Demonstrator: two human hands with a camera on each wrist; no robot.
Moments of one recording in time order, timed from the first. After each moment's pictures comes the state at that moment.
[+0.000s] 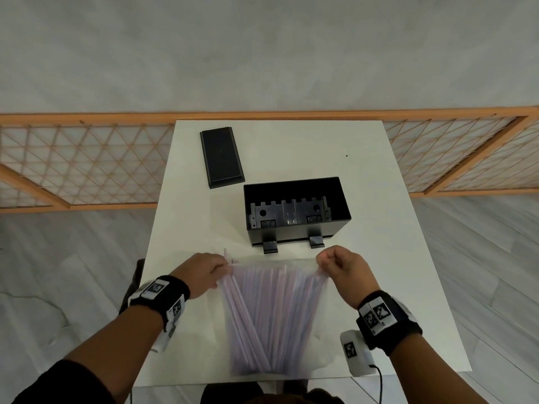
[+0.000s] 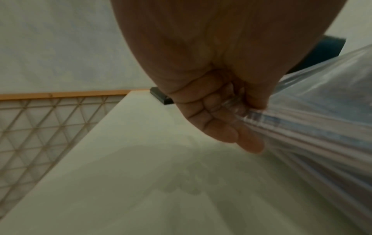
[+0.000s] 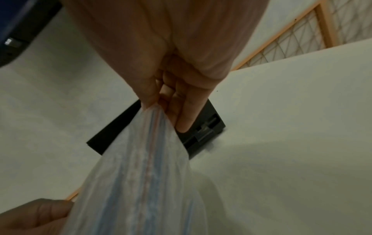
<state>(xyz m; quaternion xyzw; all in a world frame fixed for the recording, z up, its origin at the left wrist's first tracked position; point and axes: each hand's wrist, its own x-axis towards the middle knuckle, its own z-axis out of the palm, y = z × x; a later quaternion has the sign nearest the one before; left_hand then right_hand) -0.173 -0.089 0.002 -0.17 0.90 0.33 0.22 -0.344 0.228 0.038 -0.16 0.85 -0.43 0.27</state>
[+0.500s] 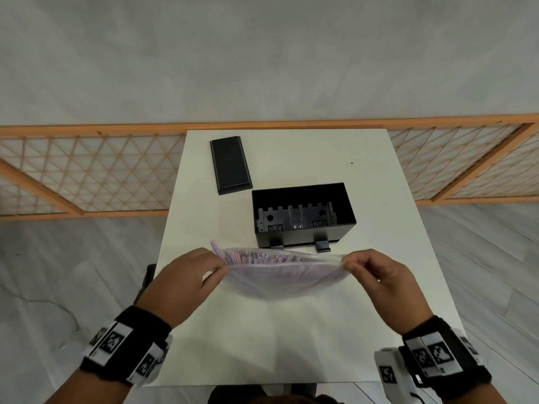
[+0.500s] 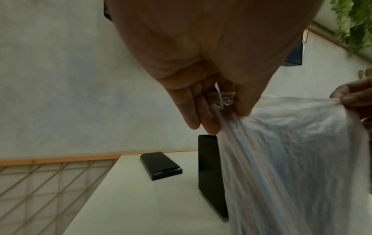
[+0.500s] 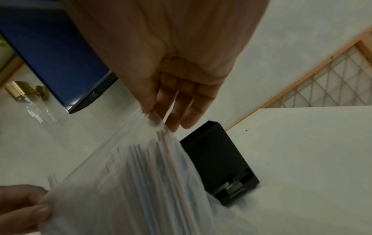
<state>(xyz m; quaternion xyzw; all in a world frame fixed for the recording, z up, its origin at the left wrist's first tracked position) -0.126 -0.062 0.116 -0.13 0.95 0.27 -0.01 -0.322 0.261 0.121 -0.26 0.83 -0.47 0.16</state>
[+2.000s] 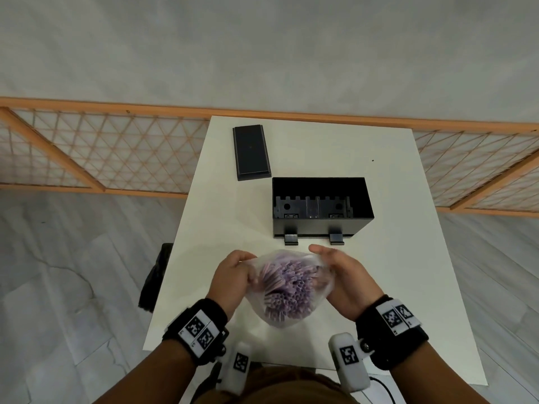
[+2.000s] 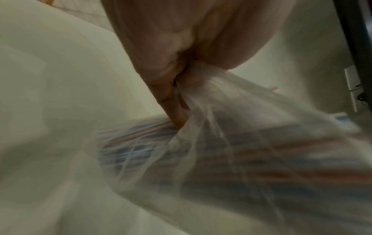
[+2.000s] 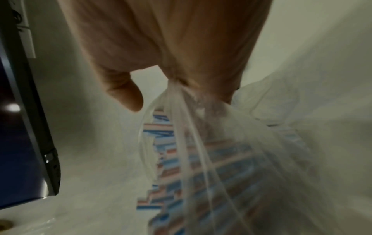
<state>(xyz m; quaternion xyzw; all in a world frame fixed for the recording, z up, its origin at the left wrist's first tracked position) -0.138 0.013 0.067 -0.47 0.58 0.67 -0.04 -0.297 0.191 0.073 0.07 0.46 -0.68 0.56</state>
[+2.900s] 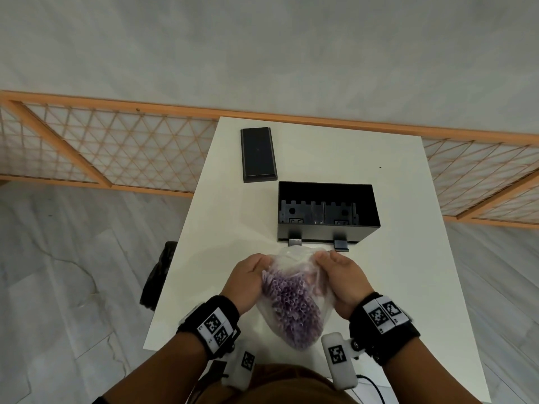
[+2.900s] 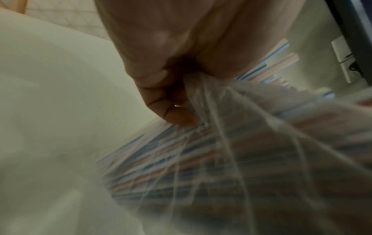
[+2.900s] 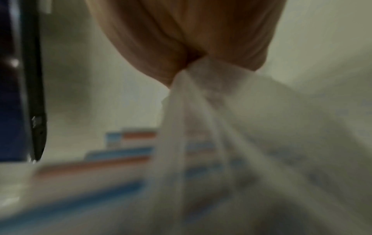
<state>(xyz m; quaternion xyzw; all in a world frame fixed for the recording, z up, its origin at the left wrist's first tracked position) -0.155 0.014 0.042 -0.38 0.68 0.63 -0.01 -0.299 0.174 0.067 0.01 0.62 -0.63 0.48</state>
